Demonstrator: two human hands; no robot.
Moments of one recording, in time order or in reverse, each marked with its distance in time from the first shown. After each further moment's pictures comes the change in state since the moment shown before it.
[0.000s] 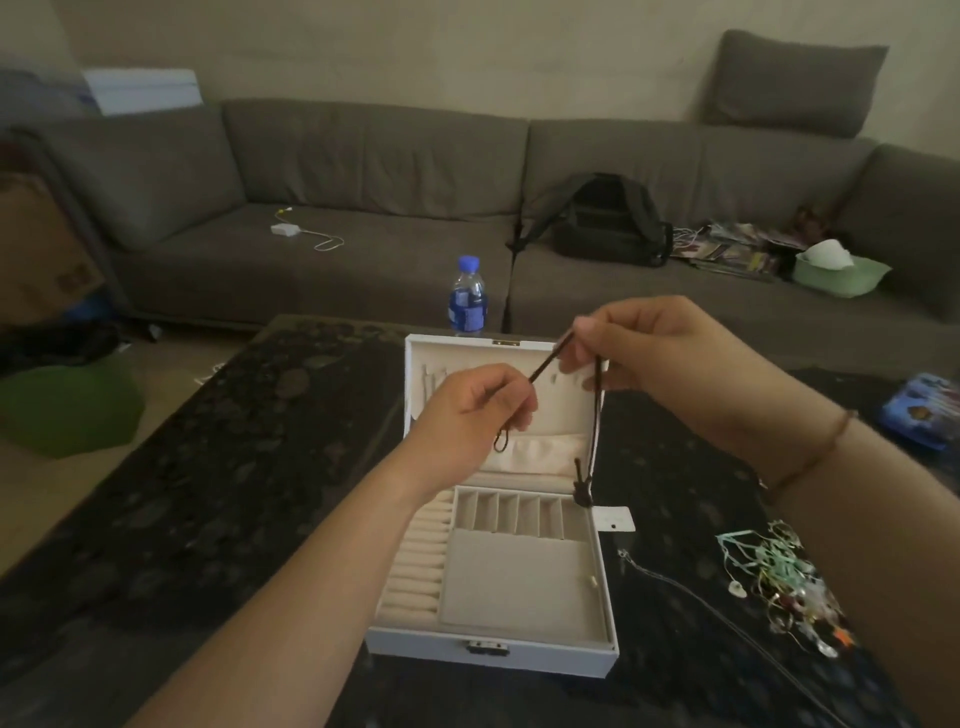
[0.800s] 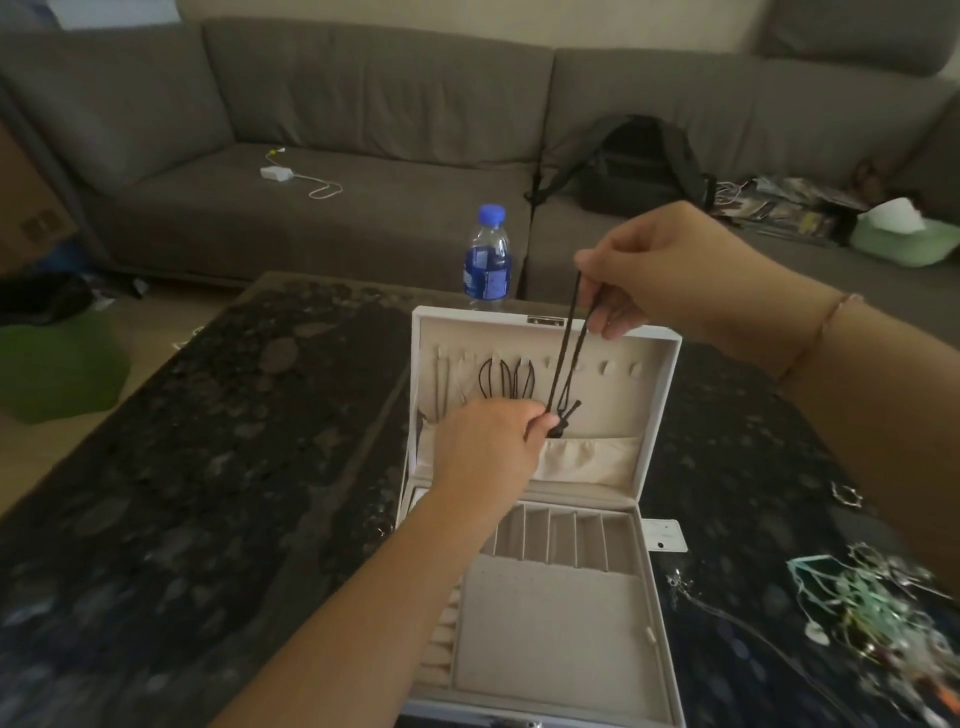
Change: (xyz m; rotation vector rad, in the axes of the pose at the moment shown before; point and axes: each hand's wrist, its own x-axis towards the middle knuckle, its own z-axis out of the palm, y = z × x) left_hand 0.048 -0.103 0.025 0.773 0.190 0.073; right_hand 0.114 0.022 0.017 -0.245 0.025 0.117
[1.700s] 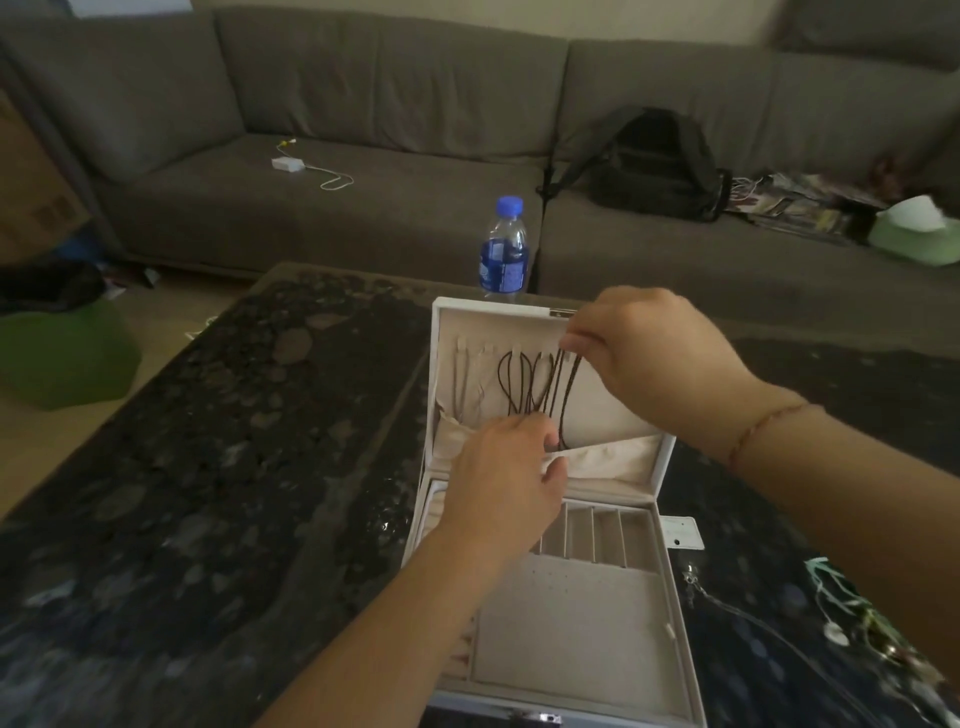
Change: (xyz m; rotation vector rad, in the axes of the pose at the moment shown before) left_hand -0.034 0.007 -0.005 -0.112 -0.051 -0.105; right_hand -0.006 0.043 0.048 -0.738 0.135 -0.475
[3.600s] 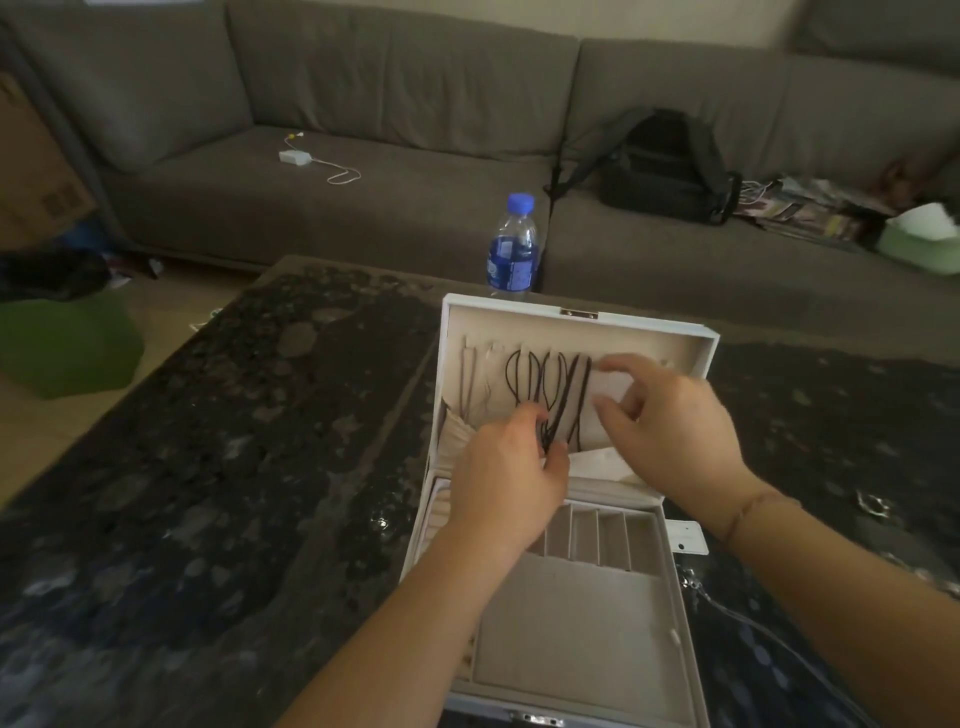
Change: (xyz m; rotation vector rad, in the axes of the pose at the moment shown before) left_hand 0.003 -0.005 0.008 -0.129 0.102 -0.077; right_hand -0.046 0.003 0.051 0.255 0.125 0.333
